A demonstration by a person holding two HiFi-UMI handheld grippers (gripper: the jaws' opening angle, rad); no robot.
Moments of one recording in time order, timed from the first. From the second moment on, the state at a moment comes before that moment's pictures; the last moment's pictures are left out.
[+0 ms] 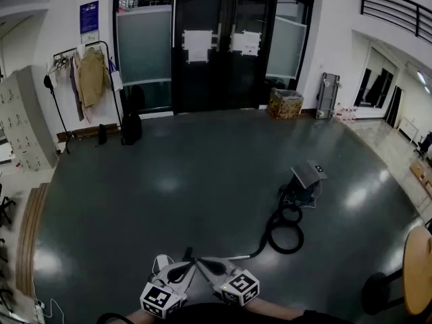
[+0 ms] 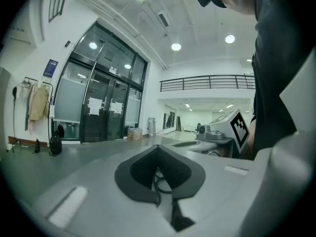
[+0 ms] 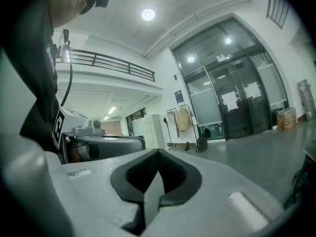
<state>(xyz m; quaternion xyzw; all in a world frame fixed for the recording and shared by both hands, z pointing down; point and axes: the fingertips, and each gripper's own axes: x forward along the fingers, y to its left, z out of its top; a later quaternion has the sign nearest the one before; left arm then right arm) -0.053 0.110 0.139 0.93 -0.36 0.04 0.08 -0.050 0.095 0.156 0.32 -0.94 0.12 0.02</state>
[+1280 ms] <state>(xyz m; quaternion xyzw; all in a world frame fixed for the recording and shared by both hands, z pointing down) -0.003 0.106 0.153 0.90 -0.41 0.09 0.10 0.025 0.085 0.163 0.30 -0.94 0.15 -0.06</state>
